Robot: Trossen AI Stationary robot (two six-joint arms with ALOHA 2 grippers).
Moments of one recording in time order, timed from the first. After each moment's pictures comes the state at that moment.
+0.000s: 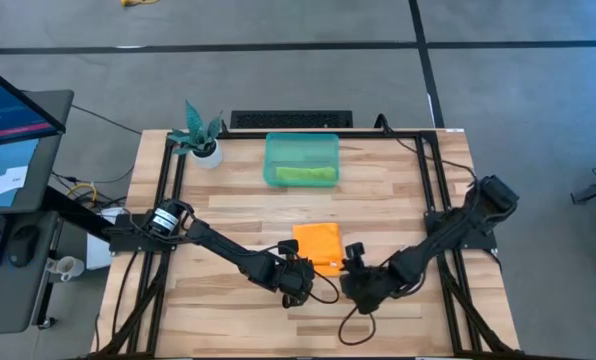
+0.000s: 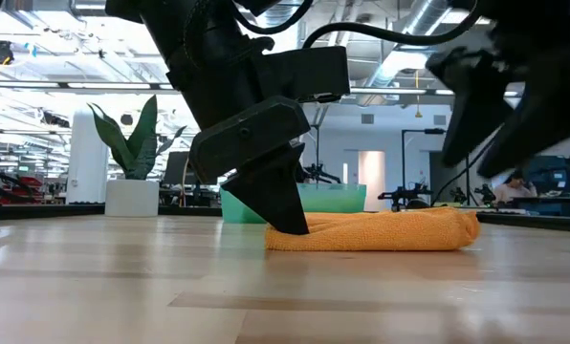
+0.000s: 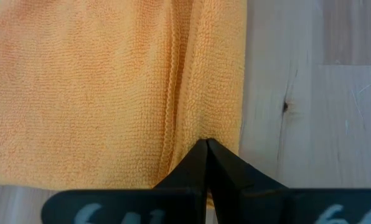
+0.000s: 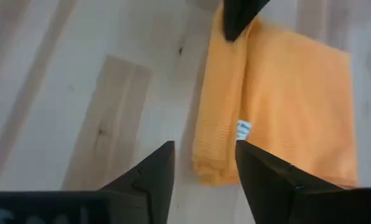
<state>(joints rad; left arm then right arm) -0.41 2.14 1.40 -0.48 -0.38 -0.41 0.65 1.68 0.99 -0.47 0.43 0.18</state>
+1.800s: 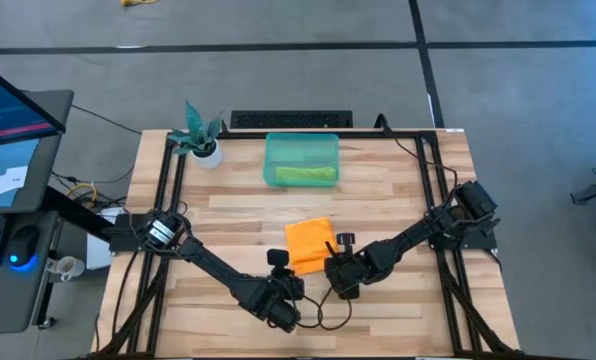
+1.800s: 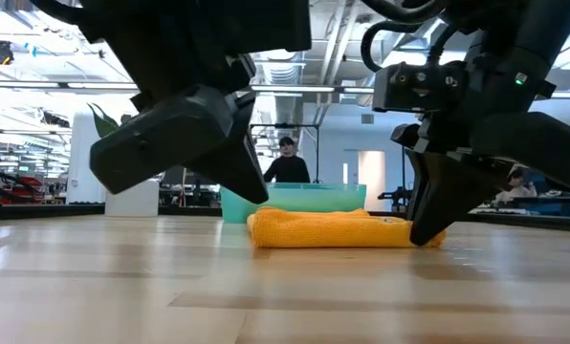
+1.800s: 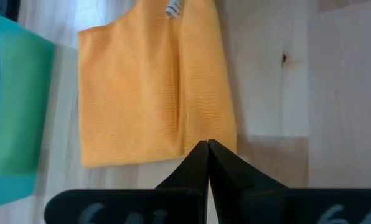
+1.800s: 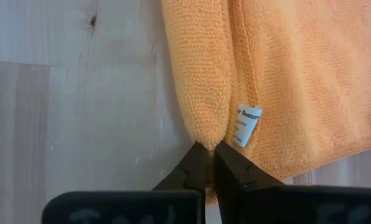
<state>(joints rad) -0.55 2.15 1.53 -0.76 -0.74 -0.43 0.46 1.88 1.01 -0.44 0.32 0.29</state>
